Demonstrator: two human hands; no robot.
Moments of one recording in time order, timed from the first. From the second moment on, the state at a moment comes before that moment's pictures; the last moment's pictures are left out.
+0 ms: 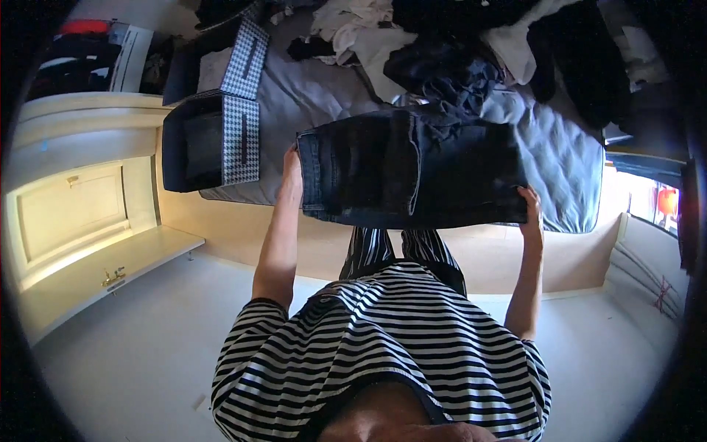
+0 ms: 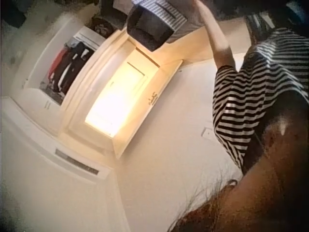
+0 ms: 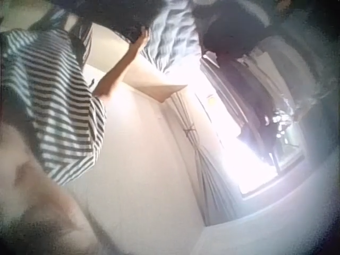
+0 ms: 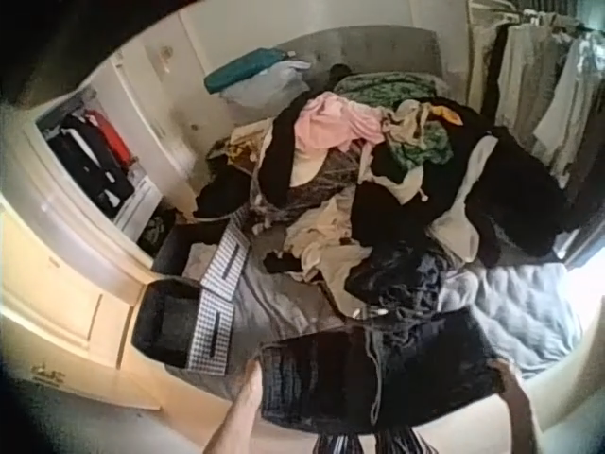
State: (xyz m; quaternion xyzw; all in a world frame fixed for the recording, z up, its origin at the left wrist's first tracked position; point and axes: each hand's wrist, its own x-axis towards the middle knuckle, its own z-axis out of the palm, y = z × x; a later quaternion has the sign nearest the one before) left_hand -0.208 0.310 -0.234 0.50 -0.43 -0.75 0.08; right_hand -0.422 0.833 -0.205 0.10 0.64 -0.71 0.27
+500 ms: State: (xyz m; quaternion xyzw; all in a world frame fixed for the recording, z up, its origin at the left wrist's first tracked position) left_hand -0.177 0.371 -0.337 0.49 -0.67 -0.54 -0.11; right_hand -0.323 0.748 -0.355 0.17 0.75 -0.52 0.37
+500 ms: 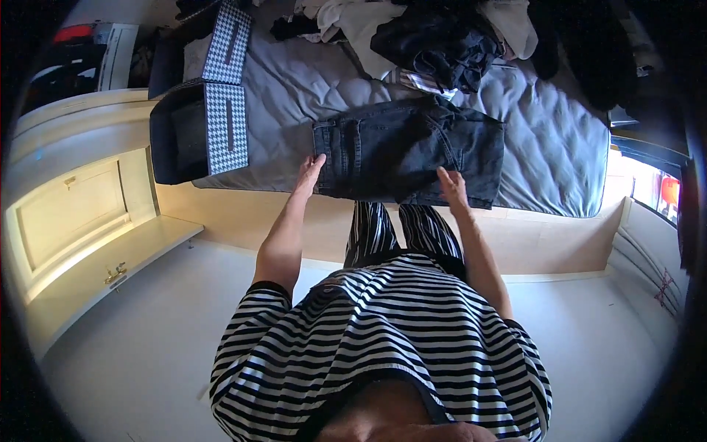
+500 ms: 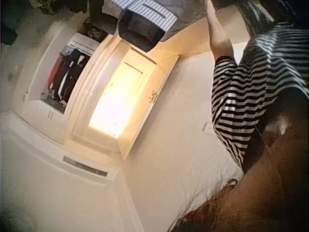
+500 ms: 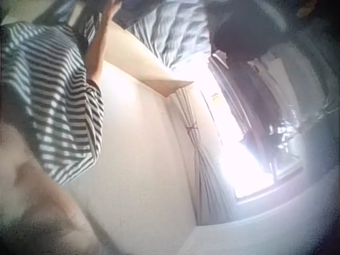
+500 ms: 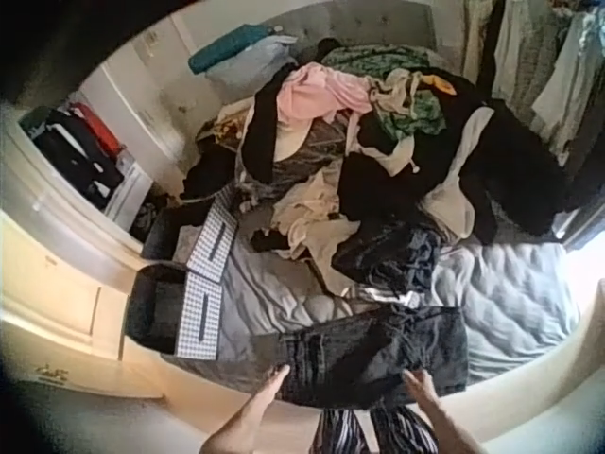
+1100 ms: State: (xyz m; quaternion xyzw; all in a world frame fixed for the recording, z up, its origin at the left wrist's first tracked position) left_hand -0.196 0.362 -0.324 0.50 -0.78 -0.37 -0.11; right_hand -0.452 0.764 -0.342 0.00 0.78 -0.50 0.38
